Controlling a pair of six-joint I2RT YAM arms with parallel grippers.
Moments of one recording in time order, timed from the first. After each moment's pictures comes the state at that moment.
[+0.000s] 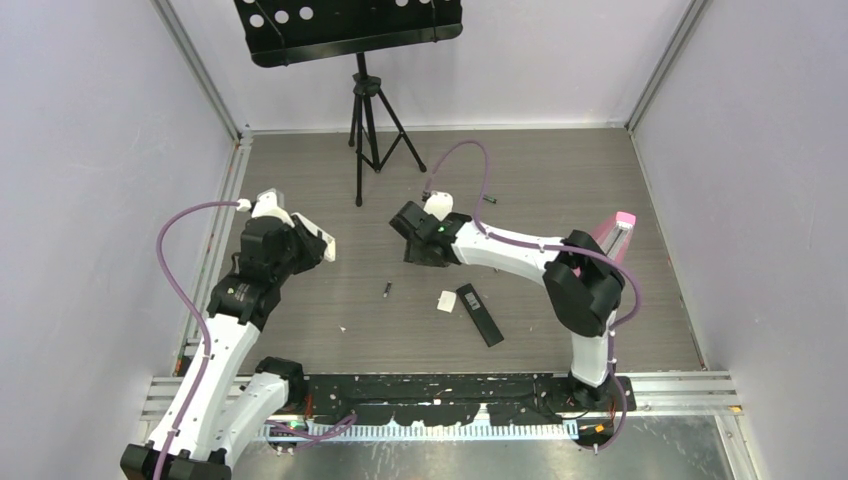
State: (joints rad) left arm -0.22 0.76 0.78 -0.54 -0.06 -0.54; right arm 0.92 1.87 1.39 -0.55 0.39 0.95
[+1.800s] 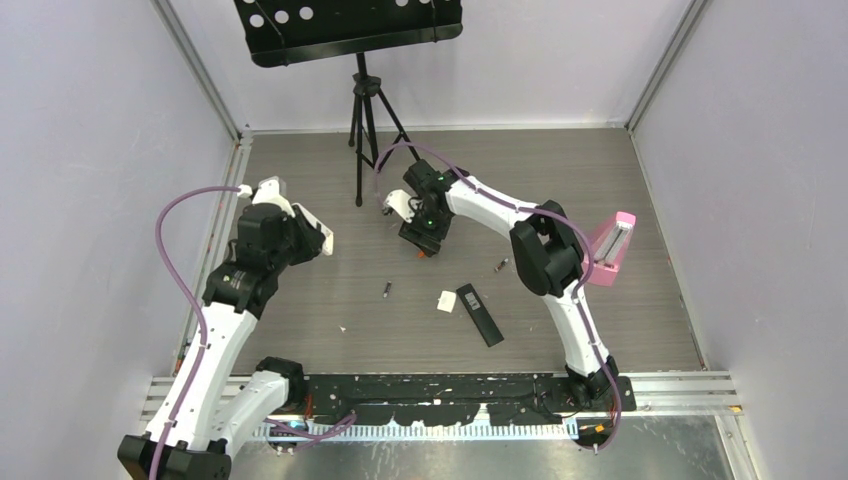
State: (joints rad) left arm -0.22 0.83 0.90 -0.61 -0.05 -0.47; right arm 0.70 2.24 1.86 -0.88 -0.17 -0.52
